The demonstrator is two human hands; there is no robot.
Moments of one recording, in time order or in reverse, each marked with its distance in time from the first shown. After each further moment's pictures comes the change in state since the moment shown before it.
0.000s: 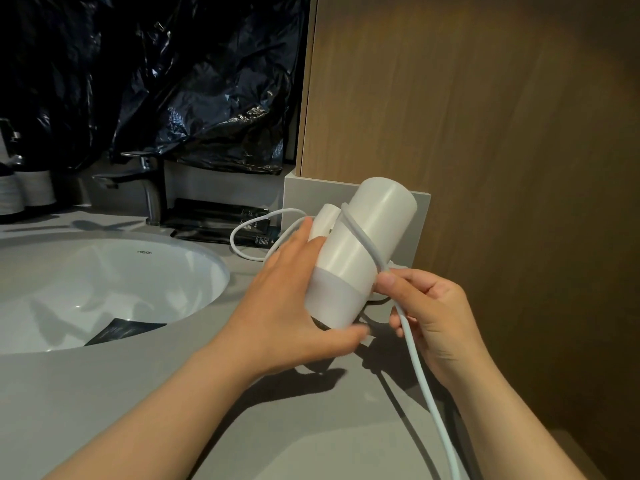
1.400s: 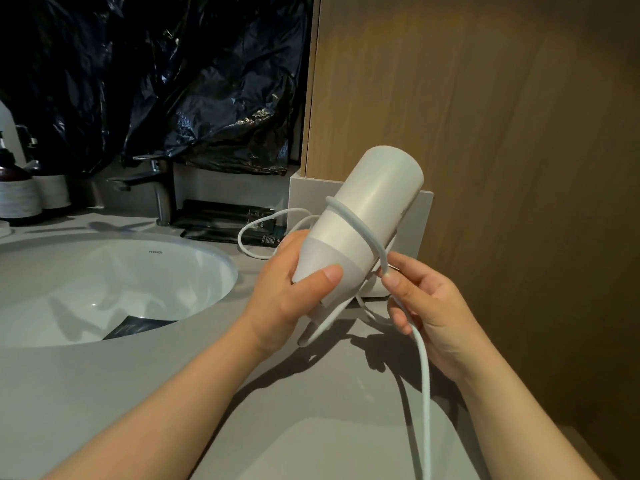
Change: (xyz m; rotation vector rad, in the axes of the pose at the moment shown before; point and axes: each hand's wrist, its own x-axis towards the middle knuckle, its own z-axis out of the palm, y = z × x) left_hand 0.006 -0.004 0.003 -0.817 0.124 -0.074; right_hand 0.000 -0.004 -0.003 0.103 -0.204 0.066
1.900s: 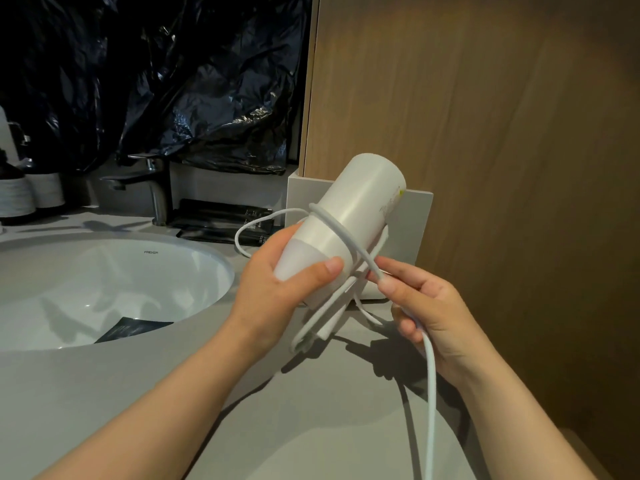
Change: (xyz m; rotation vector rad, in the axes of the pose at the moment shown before) left_hand 0.002 0.003 -0.002 -0.108 0.159 -0.062; right_hand 0.004 0.004 -0.006 -0.022 0.029 0.022
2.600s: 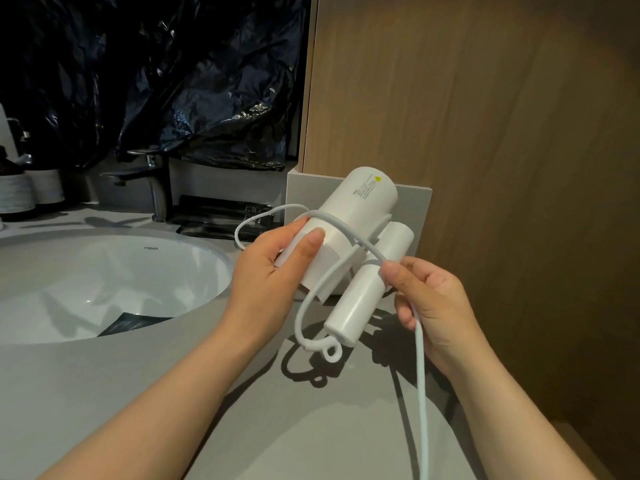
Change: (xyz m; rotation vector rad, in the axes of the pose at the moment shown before) left_hand -0.001 0.002 0.000 0.280 0.052 0.128; right_hand -0.003 0.000 0.006 0.000 0.116 -0.048
